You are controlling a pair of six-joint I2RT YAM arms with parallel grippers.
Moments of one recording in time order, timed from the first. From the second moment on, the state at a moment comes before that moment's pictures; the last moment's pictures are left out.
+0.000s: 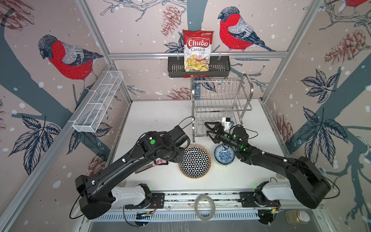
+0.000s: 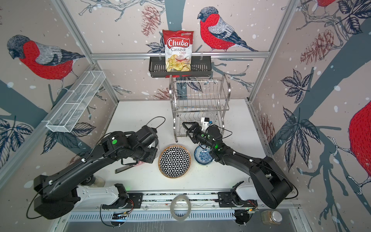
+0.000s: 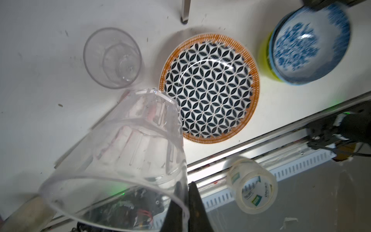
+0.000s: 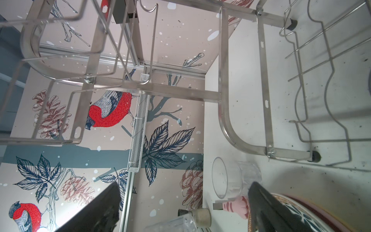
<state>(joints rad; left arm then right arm) -0.95 1.21 1.35 -1.42 -0.08 -0.62 0.64 1.34 0.57 0.70 -0.35 1.33</state>
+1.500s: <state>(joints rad) -0.95 1.41 0.99 -1.20 0.05 -0.51 0.62 1.28 0.55 0.61 -0.35 1.28</state>
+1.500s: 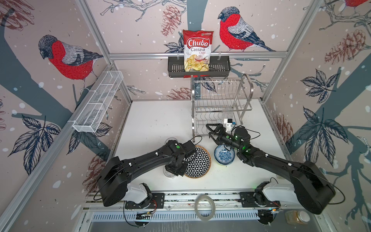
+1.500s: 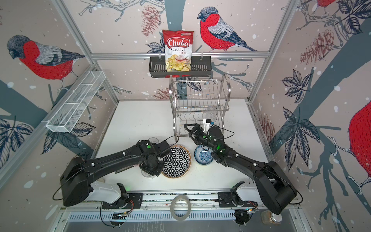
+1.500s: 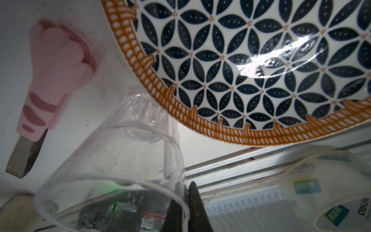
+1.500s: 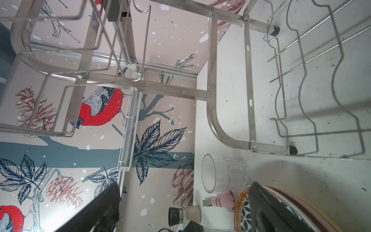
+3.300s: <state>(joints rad) -0.67 1.51 1.13 -0.35 -0.02 -0.54 0.59 1.13 0.76 0.01 0.31 0.57</state>
